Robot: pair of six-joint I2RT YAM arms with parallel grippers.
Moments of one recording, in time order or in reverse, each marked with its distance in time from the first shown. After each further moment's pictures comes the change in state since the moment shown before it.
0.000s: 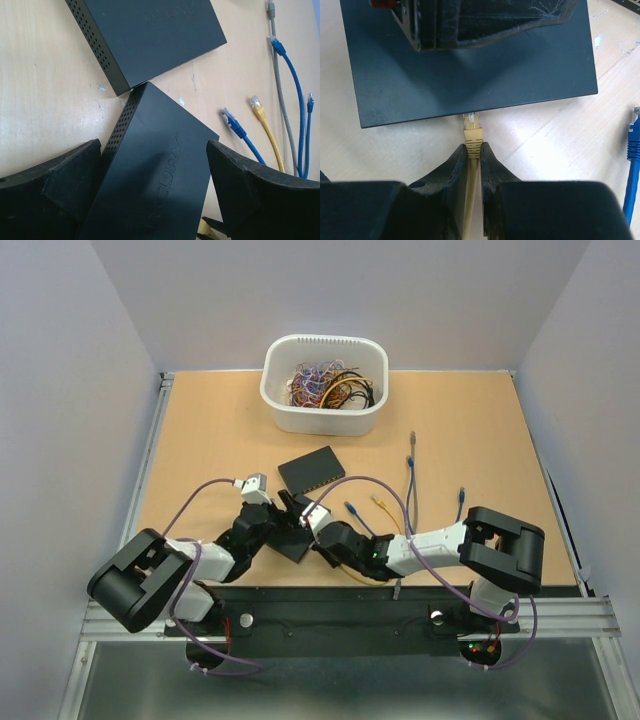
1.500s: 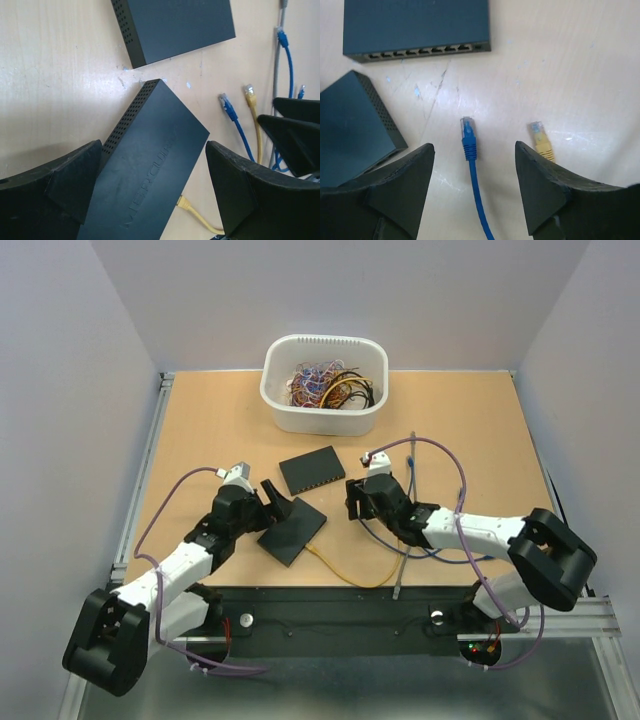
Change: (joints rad) left arm 0.227 -0.352 0.164 -0.686 0.248 0.023; right arm -0.358 -0.249 -0.050 -0.096 0.053 0.237
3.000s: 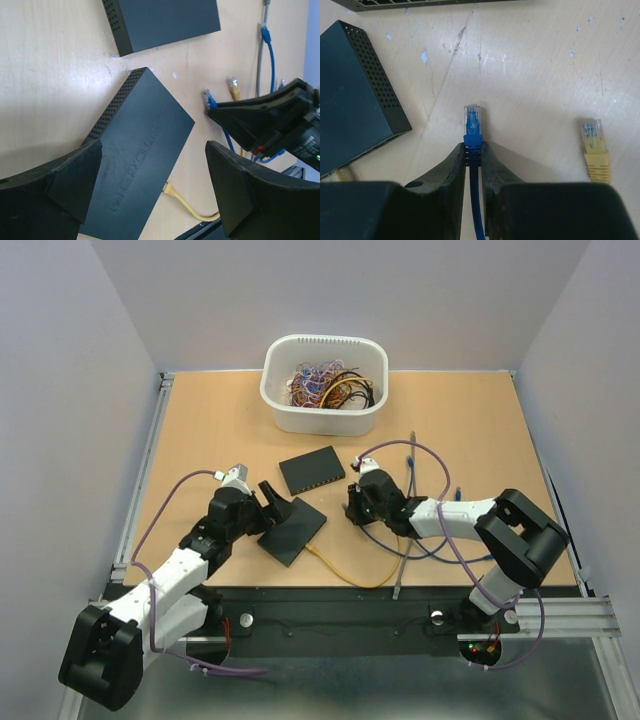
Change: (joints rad) left arm -0.002 -0.114 -0.001 -0.078 0.041 -0.056; right arm -0.082 0.195 0.042 0.012 -0.259 0.024
